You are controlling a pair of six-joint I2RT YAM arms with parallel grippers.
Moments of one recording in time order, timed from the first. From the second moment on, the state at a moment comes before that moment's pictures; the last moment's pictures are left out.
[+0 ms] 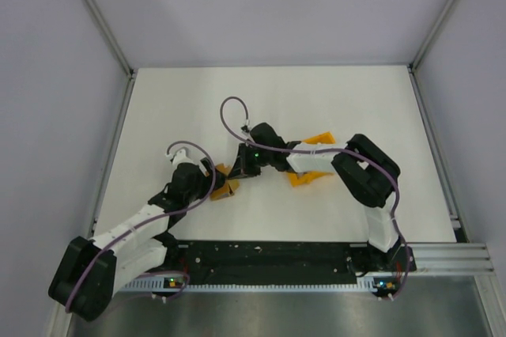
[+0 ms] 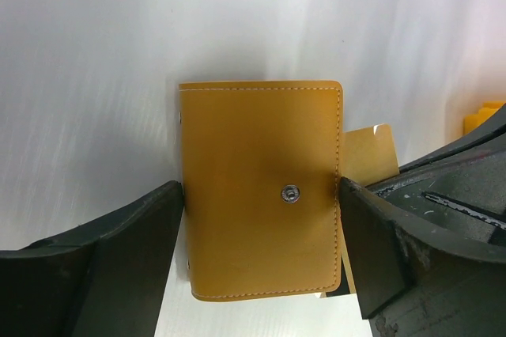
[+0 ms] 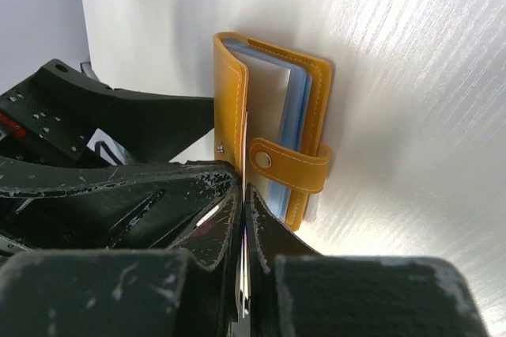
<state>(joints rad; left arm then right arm) -0.45 0.95 0.25 0.05 -0.12 -0.87 0.86 1.98 1.18 0.13 -0.45 0.90</state>
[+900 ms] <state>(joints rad) -0.44 1.03 0.22 0.27 0.05 -0.85 0.85 1.87 0.99 0.29 -0.42 0.95</state>
